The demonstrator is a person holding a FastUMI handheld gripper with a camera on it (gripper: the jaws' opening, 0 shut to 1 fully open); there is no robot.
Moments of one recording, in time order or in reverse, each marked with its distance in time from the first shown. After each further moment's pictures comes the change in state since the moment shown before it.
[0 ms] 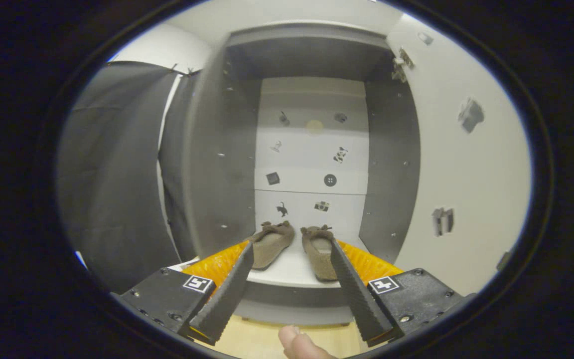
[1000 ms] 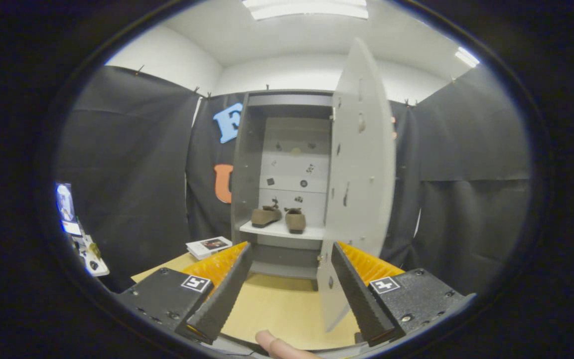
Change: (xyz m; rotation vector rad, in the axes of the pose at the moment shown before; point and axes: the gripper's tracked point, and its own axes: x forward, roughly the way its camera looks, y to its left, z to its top) arm -0.325 -0.108 -0.046 0.011 -0.095 -0.063
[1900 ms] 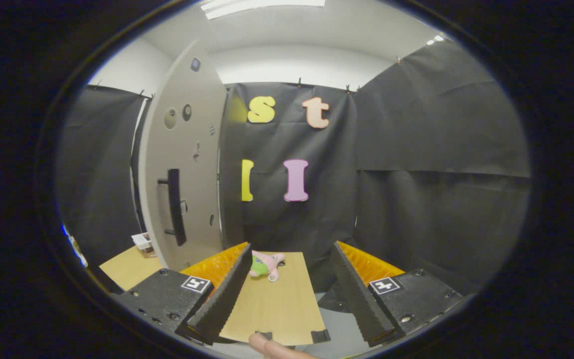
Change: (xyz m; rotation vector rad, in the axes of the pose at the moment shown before) arm 0.012 -0.313 -0.016 0.056 0.135 -0.180
